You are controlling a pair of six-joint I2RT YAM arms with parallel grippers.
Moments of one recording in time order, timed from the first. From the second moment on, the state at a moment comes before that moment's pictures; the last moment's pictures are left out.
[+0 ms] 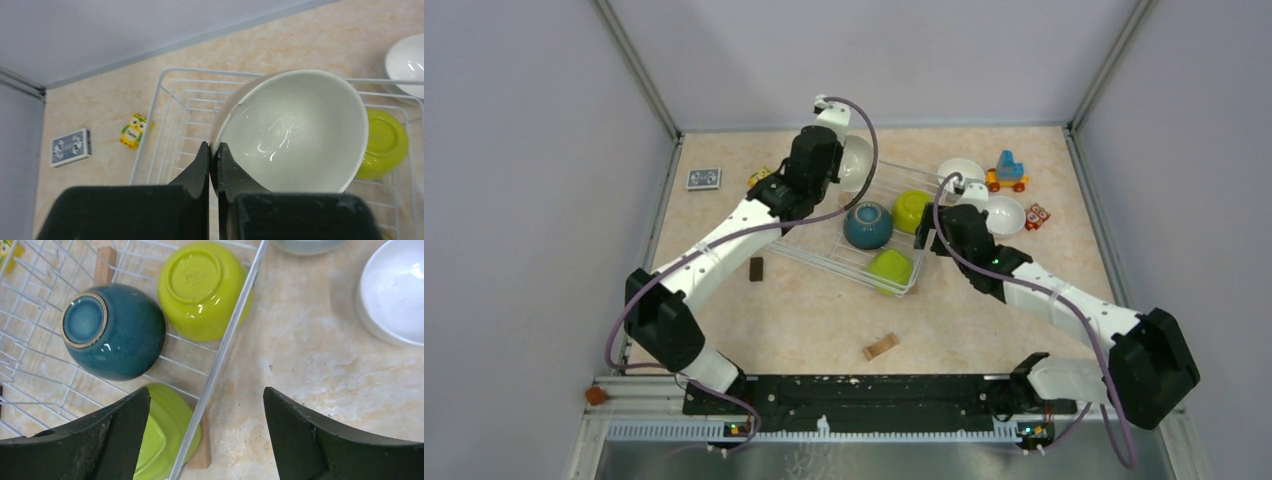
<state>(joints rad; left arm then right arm) -0.63 1.57 1.46 -0.24 -0.50 0.03 0.63 1.18 0.75 -0.11 0.42 0.54</state>
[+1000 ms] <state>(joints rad) -0.61 1.22 1.14 -0.29 -0.22 -0.21 0.69 1.46 0.99 -0.09 0.27 0.47</state>
